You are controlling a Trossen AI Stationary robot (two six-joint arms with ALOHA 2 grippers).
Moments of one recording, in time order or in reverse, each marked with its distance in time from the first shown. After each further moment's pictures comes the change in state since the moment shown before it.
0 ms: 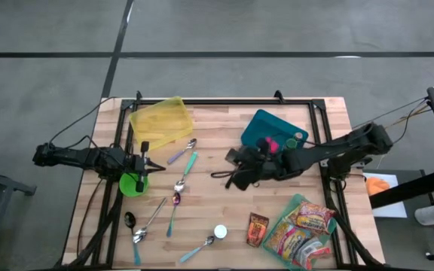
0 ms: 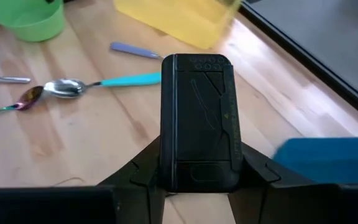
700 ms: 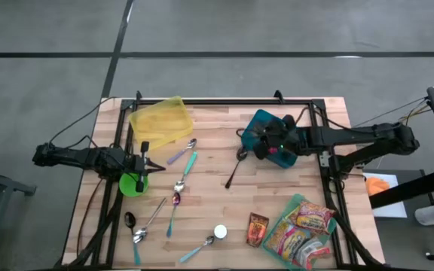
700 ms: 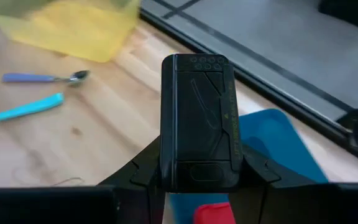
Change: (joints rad) left arm 0.000 0.000 0.000 0.000 0.000 0.000; right arm -0.272 -0.325 -0.259 -0.002 -0.002 -0.044
